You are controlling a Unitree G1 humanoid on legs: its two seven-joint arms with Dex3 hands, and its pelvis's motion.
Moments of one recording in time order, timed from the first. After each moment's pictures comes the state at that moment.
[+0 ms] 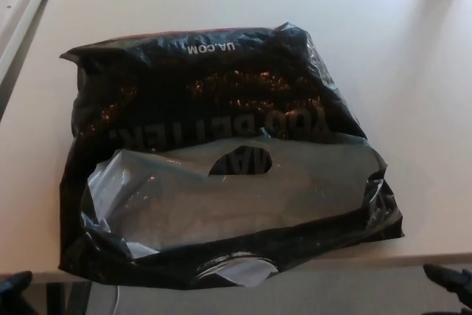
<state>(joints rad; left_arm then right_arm) 0.42 0.40 0.23 0.15 -0.03 -0.28 -0.14 0.31 -0.31 -0.06 0.15 -0.12 -0.26 0.04</state>
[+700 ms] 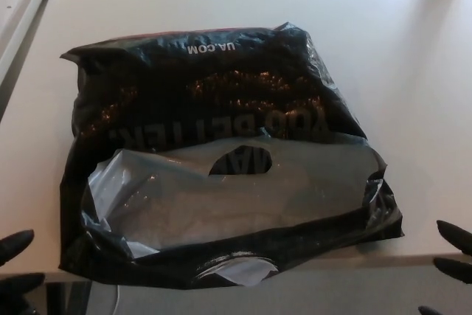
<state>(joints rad) 0.48 0.37 0.31 0.01 -0.15 -0.60 -0.26 0.40 -0.30 -0.11 -0.02 -0.16 -0.49 0.00</state>
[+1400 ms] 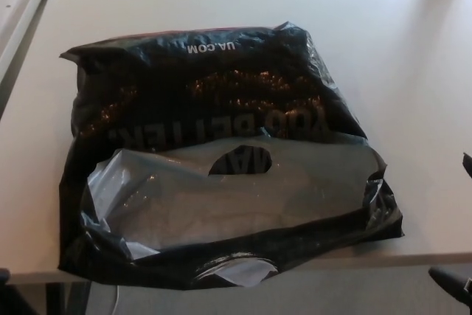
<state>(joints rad) 0.24 0.48 0.46 0.22 0.04 -0.79 -0.16 0.22 -0.40 -0.16 0.01 -0.42 -0.51 -0.12</state>
